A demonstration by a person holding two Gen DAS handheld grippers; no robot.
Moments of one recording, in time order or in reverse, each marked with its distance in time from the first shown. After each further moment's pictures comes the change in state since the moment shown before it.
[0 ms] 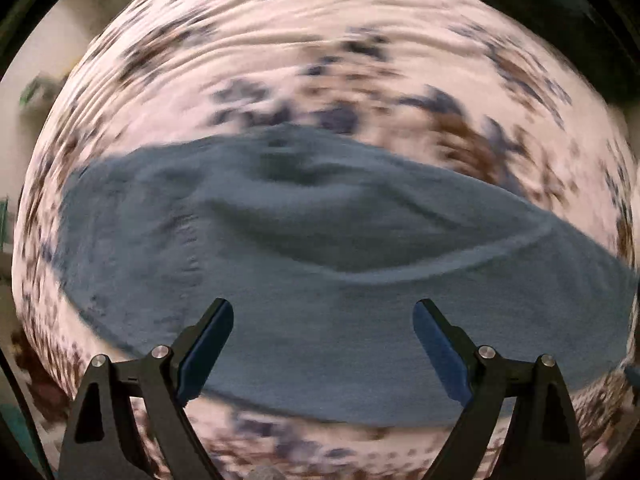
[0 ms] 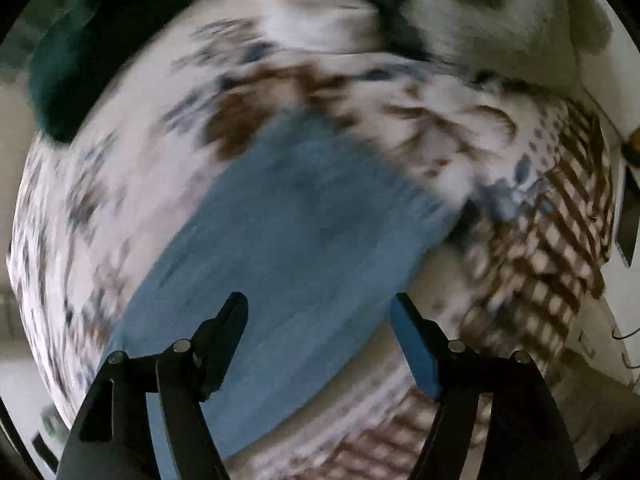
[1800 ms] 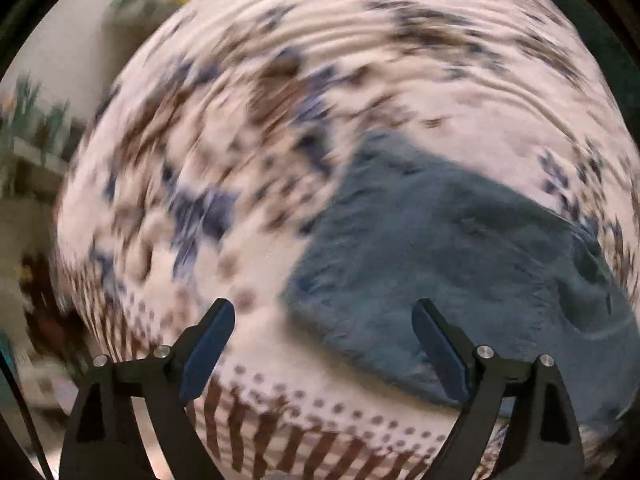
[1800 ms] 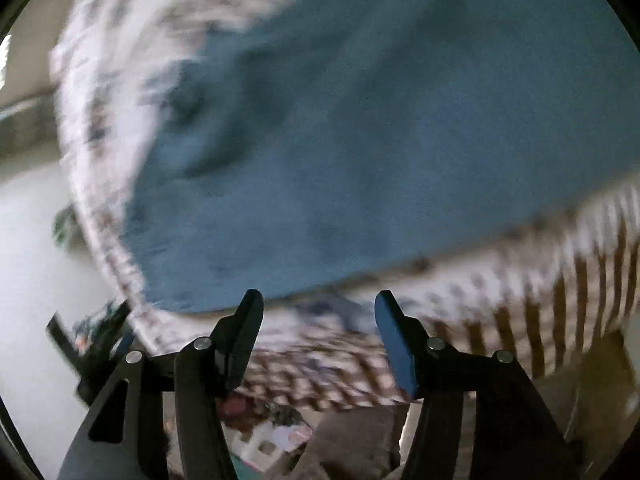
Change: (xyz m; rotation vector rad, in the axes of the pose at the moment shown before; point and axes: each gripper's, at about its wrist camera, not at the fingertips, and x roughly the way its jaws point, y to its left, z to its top) left arm -0.004 0.272 0.002 -0.205 -0.006 0.127; right arm 0.036 0.270 -0.247 -0.391 0.605 0.198
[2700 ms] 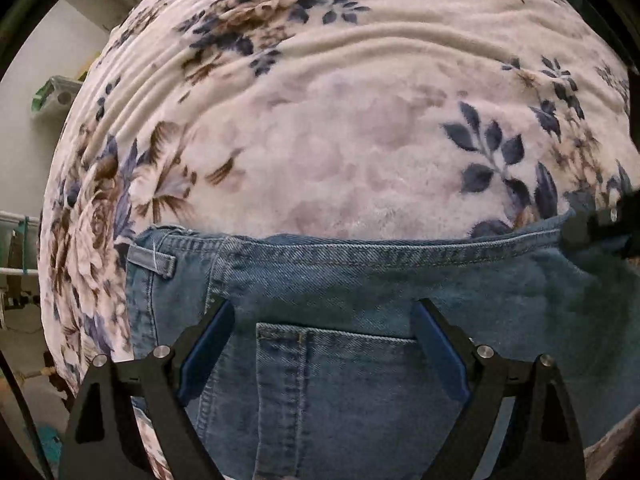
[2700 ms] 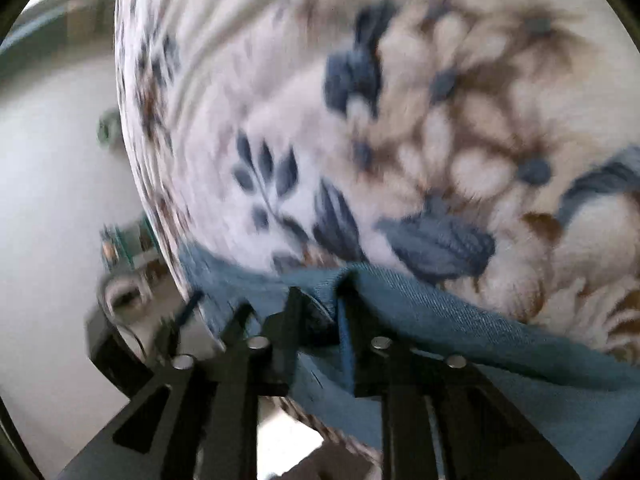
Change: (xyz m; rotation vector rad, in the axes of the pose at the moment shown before) left arm 0.057 -0.144 0.055 0.249 0.043 0.001; right arm 0.063 0.103 0.232 -0.328 0.349 0.125
